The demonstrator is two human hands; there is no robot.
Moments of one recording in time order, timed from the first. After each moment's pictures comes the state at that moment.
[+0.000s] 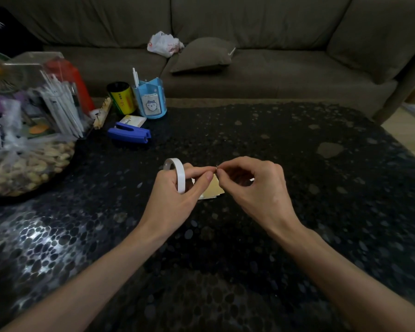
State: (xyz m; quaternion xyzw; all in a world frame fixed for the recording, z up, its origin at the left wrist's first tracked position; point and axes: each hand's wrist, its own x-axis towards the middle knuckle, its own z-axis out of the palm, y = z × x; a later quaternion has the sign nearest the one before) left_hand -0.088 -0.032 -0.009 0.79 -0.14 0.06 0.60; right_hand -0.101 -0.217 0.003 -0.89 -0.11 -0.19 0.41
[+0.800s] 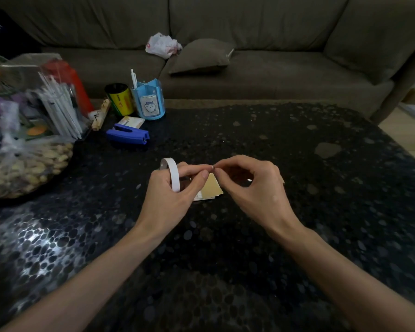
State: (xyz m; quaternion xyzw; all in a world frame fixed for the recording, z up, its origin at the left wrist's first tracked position) left_hand -0.089 -0.029 -0.008 0.77 -0.14 0.06 0.61; right_hand -0.100 -0.219 0.004 -0.87 -0.12 -0.17 0.45
